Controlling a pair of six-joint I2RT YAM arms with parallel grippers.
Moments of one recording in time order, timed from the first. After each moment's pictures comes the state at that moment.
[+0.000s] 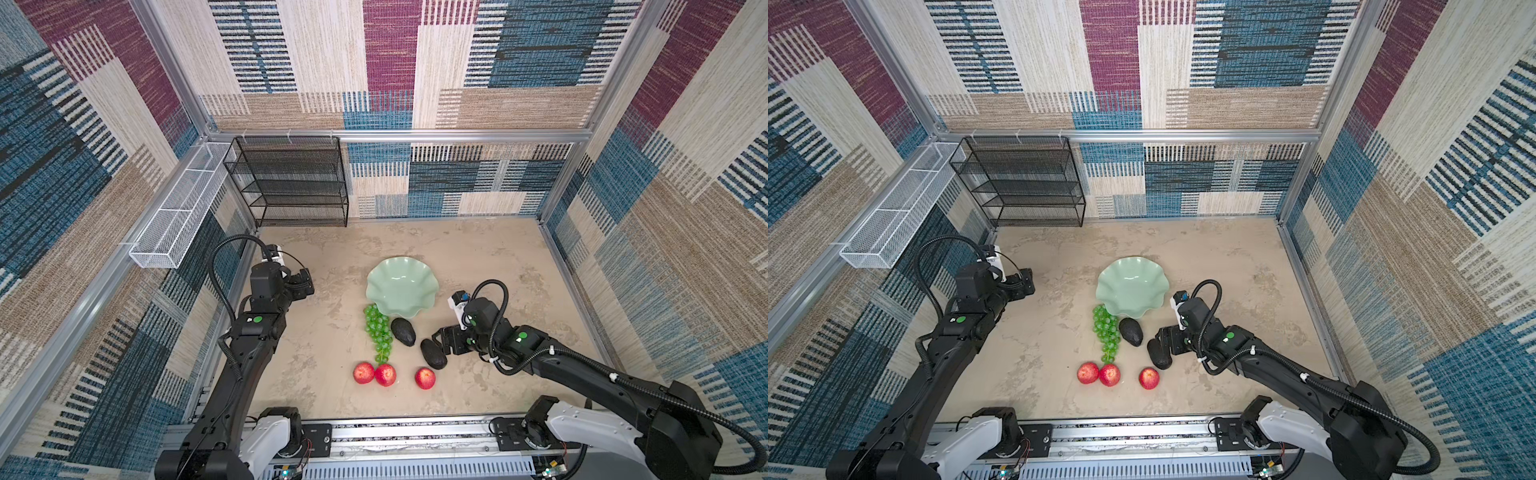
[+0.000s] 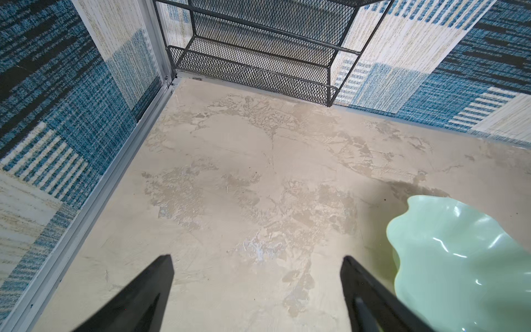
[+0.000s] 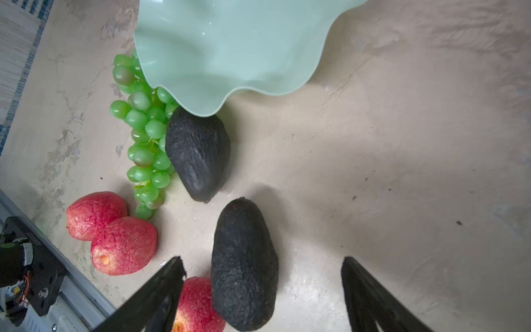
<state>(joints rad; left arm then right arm) -0.01 1.03 0.81 -0.29 -0.10 -0.19 0.73 1.10 0.62 -0.39 -0.08 0.49</state>
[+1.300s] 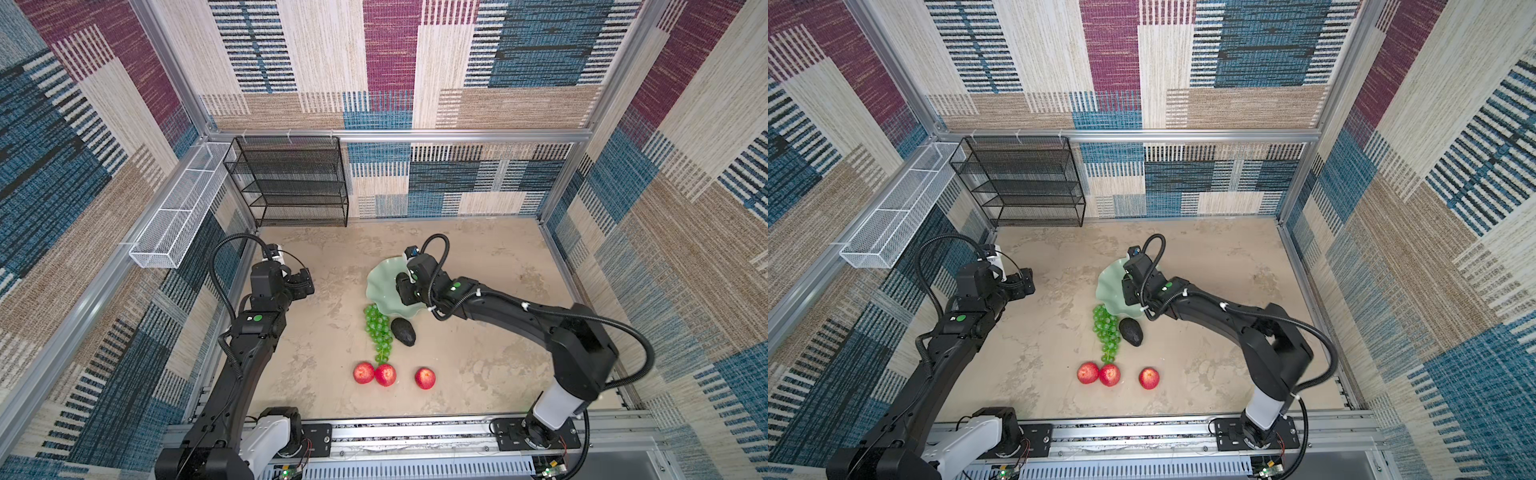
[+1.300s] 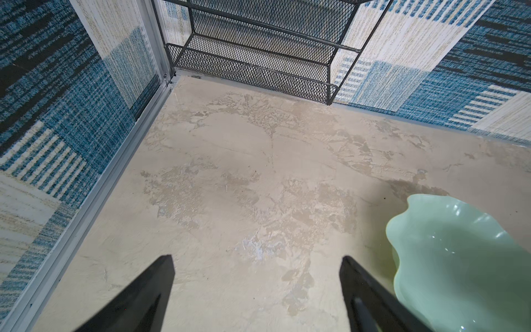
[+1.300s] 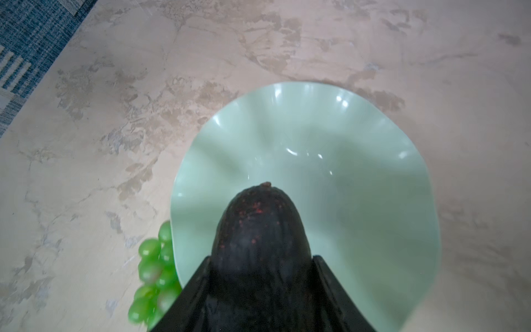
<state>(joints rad) -0.01 1.03 0.82 -0.29 -0.10 -0.19 0.76 1.77 1.27 -0.28 0.15 0.36</state>
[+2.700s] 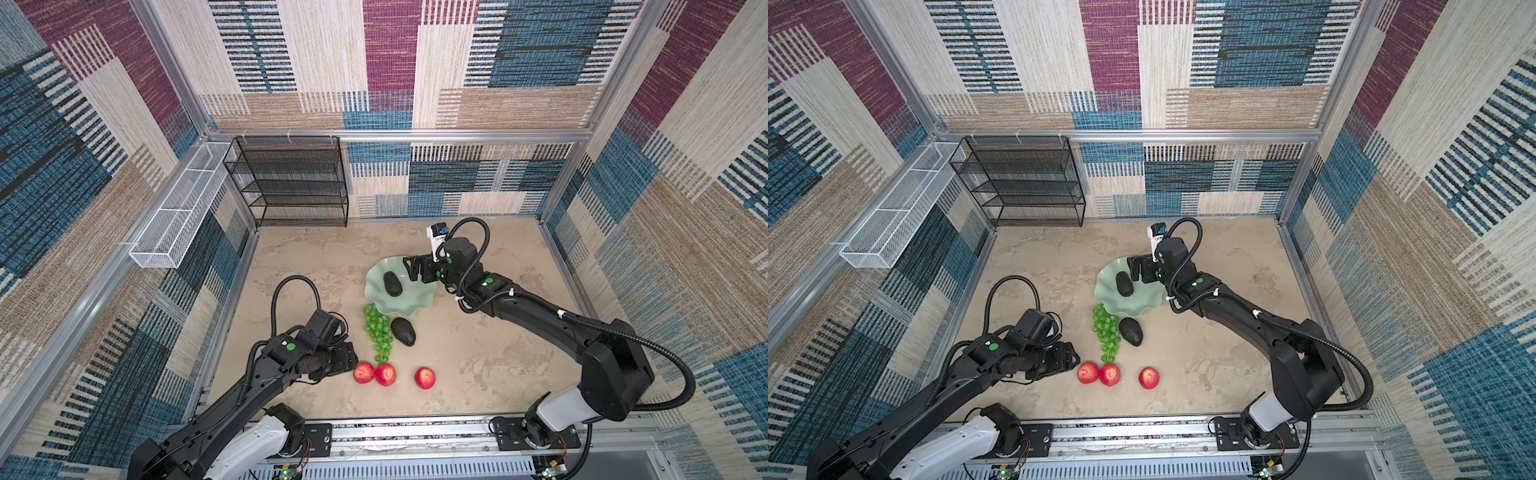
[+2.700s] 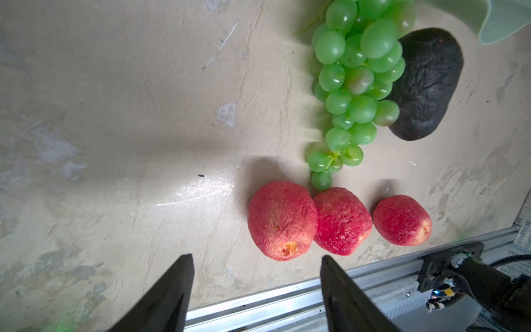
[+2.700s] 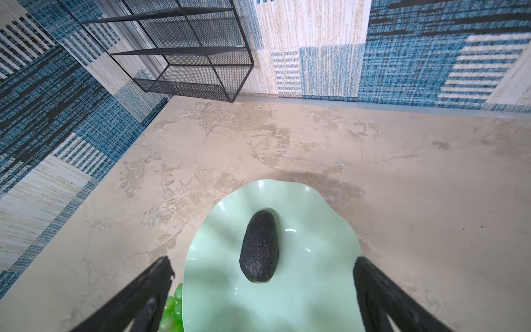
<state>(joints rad) -0.58 0.93 0.65 -0.89 0.15 -0.76 0.61 1.52 1.10 -0.03 0.04 0.32</state>
